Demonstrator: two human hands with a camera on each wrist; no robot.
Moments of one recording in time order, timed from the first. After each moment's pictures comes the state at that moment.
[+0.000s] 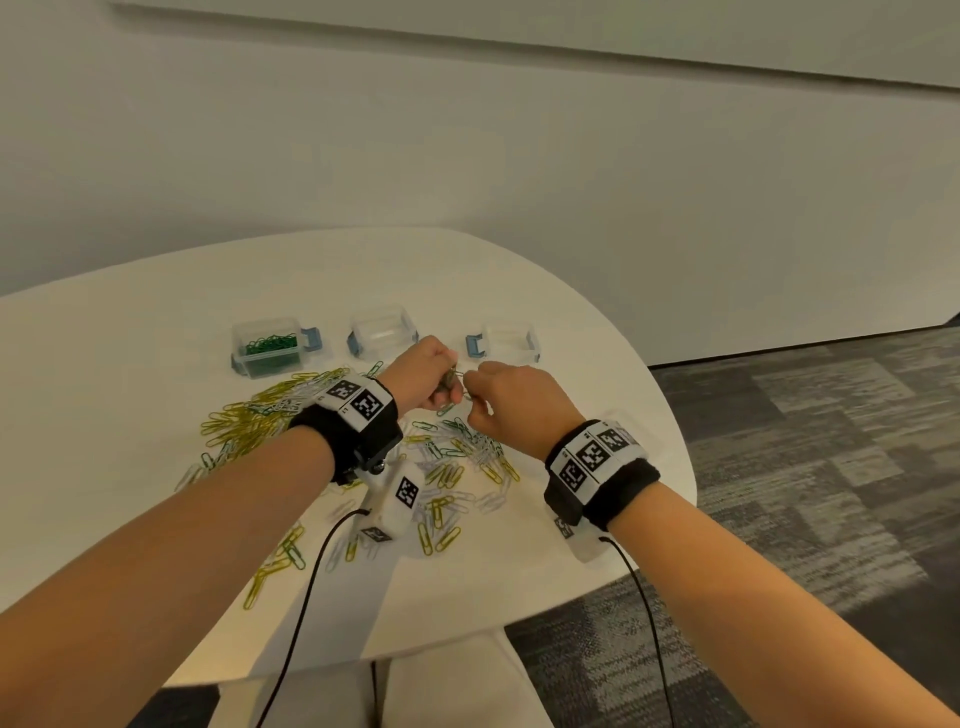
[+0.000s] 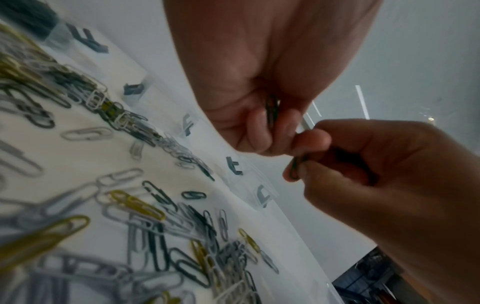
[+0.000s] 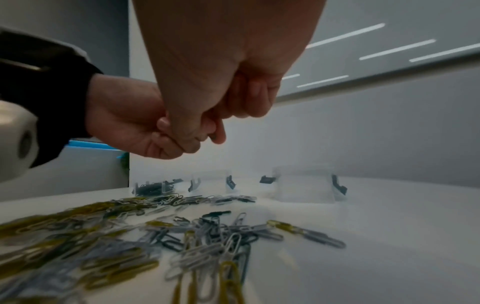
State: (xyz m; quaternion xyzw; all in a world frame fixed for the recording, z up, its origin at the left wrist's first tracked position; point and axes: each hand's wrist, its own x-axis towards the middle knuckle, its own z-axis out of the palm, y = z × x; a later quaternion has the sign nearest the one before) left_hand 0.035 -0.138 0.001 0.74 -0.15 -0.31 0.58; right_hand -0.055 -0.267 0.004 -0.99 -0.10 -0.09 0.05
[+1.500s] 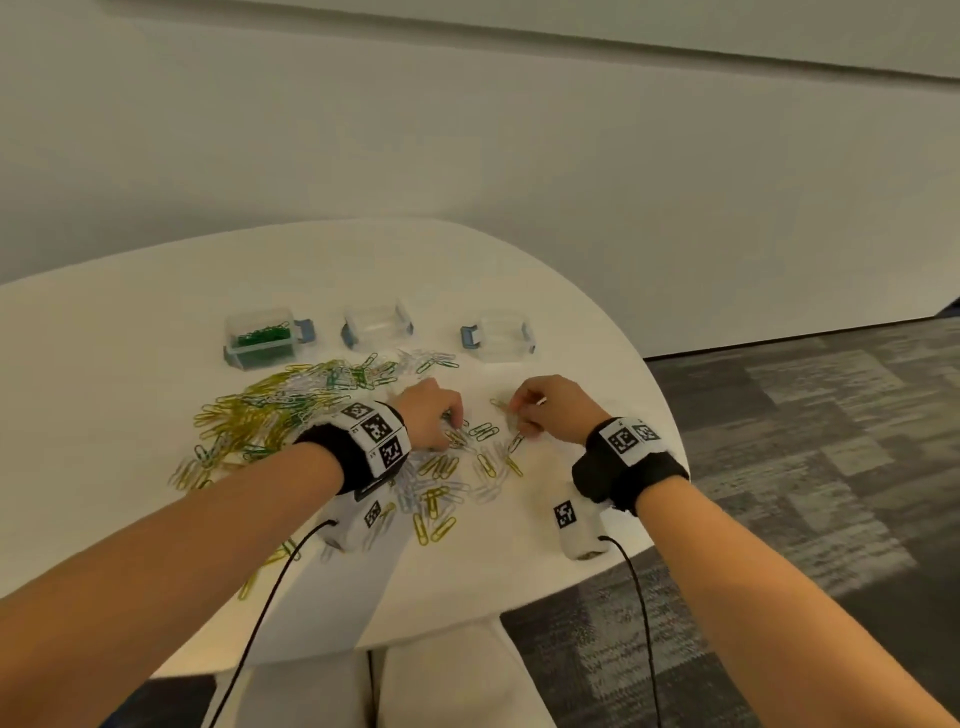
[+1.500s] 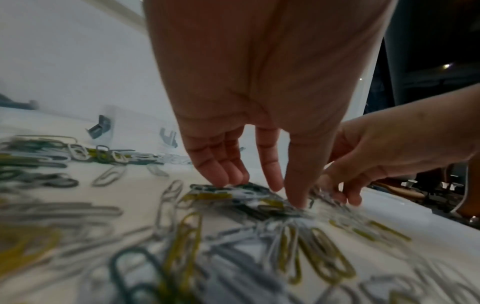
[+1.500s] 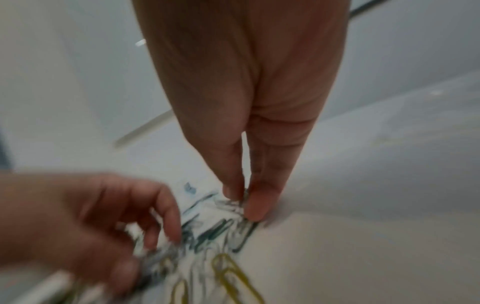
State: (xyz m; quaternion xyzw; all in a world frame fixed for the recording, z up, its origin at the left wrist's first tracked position) left_hand 0.027 -0.132 -0.036 0.89 -0.36 -0.25 0.10; right_hand -0.061 -0.326 -0.026 -0.92 0.15 0.09 0.36
